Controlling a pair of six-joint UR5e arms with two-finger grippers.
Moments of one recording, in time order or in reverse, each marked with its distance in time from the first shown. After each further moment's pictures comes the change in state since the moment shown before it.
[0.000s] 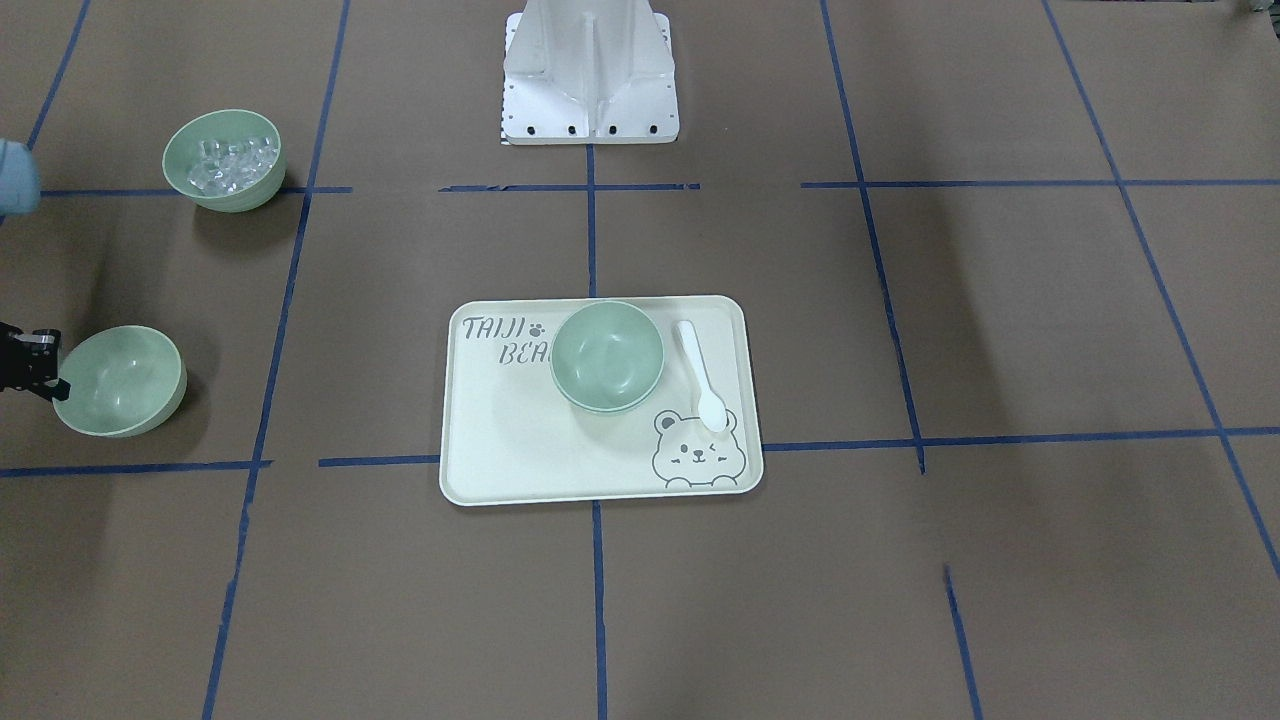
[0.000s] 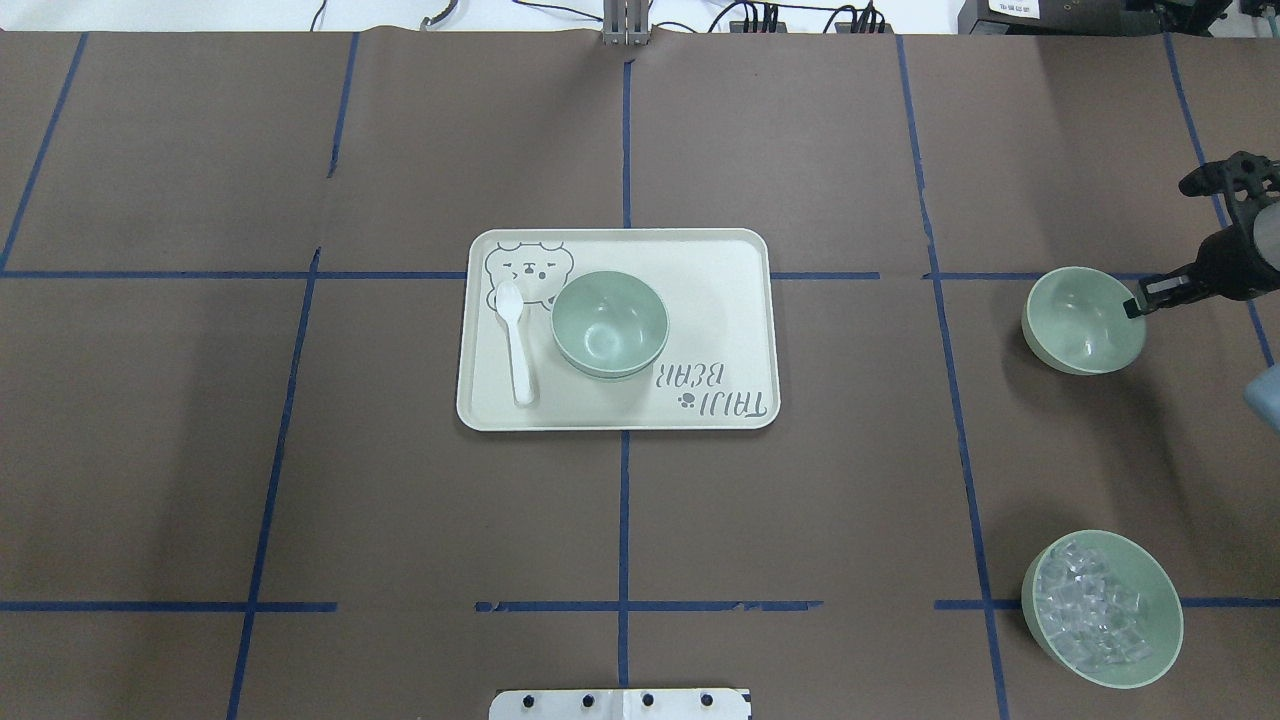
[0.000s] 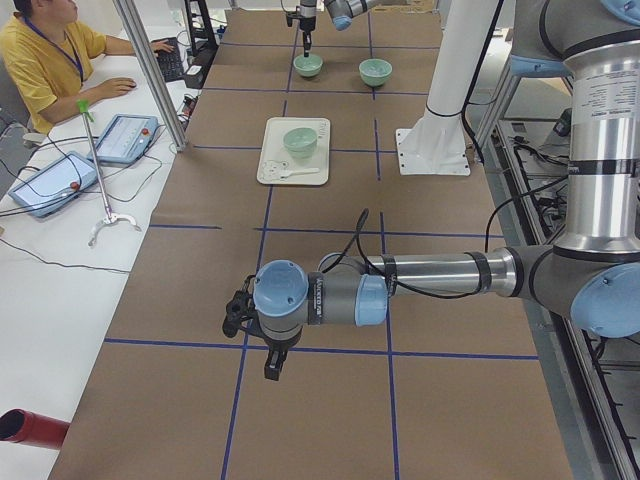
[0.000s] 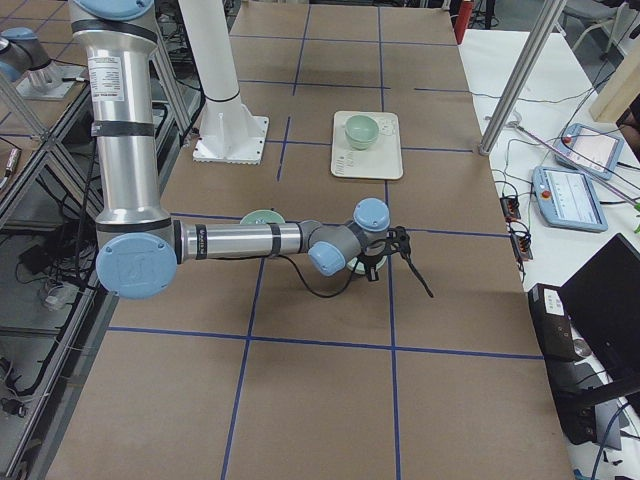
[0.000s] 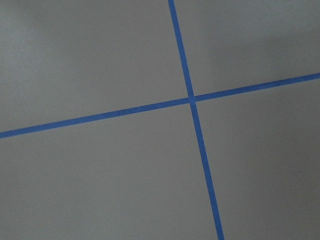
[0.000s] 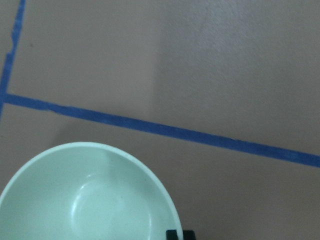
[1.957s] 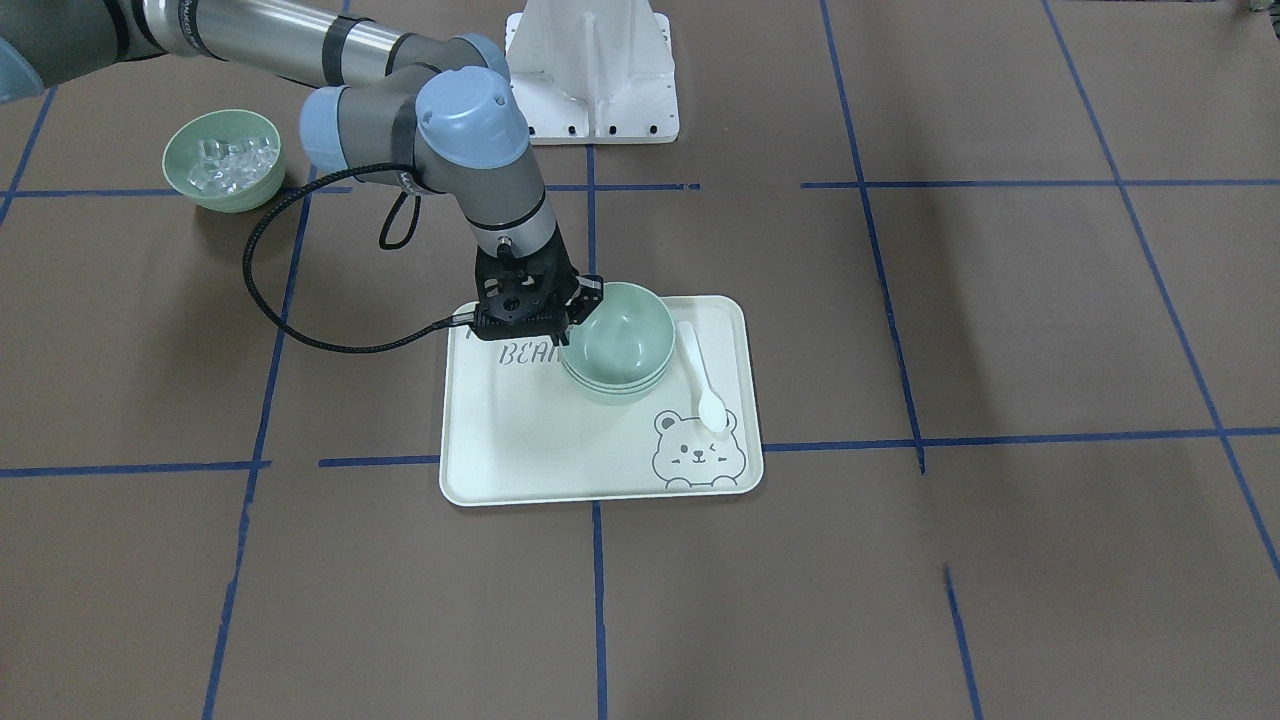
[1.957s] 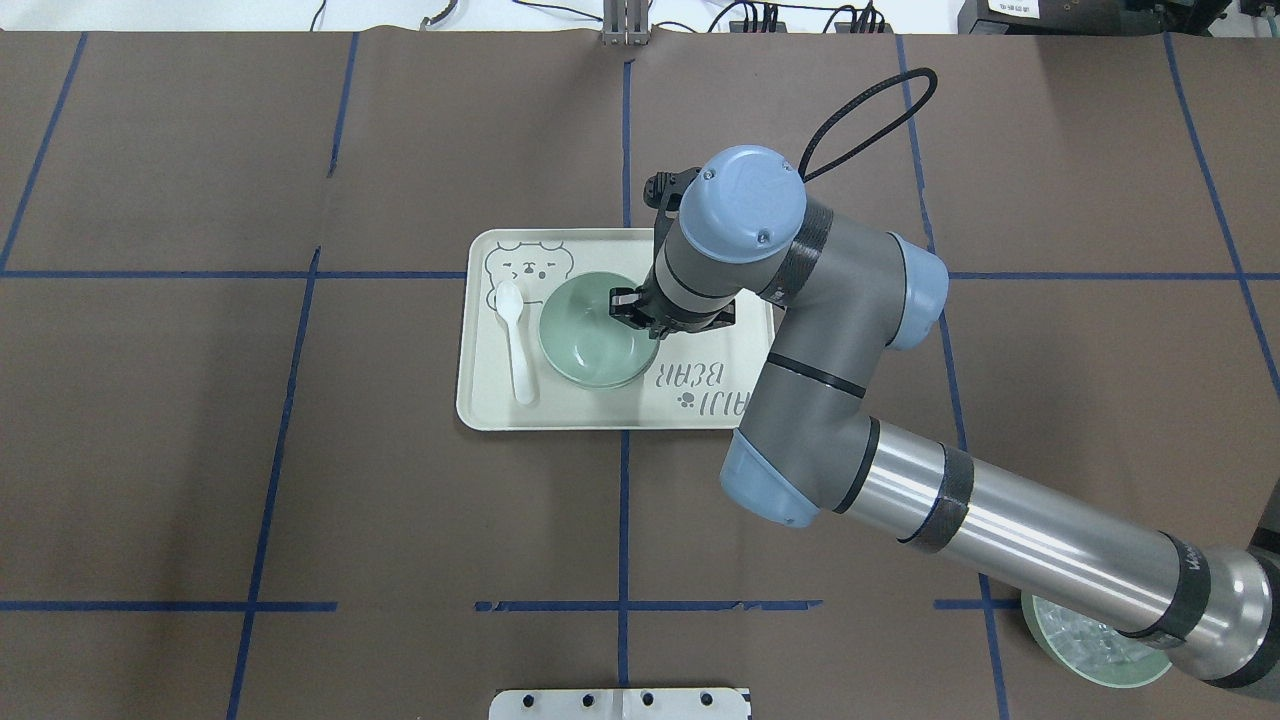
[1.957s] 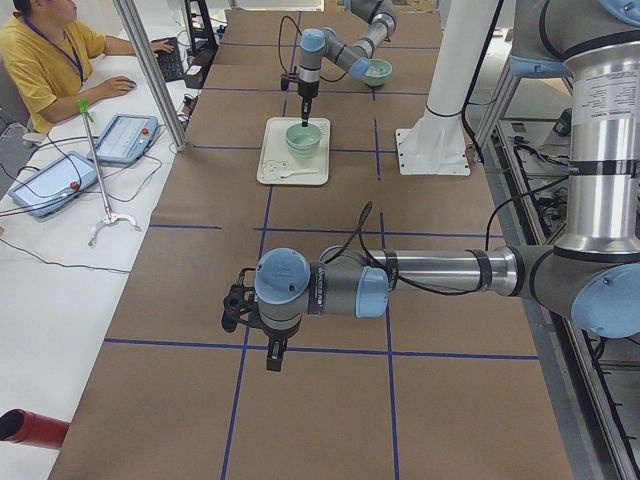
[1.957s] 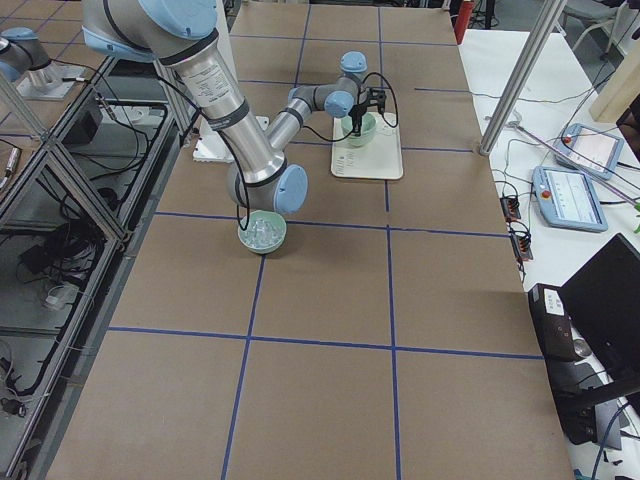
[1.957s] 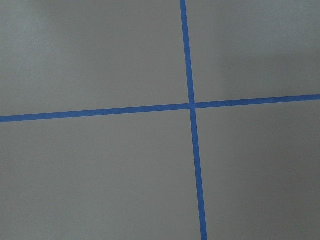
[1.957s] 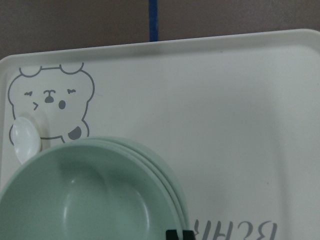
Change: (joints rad) left arm 0.002 -0.002 -0.052 -0.003 -0.002 -0.137; right arm -0.547 0.679 0.034 -0.421 -0.395 0.686
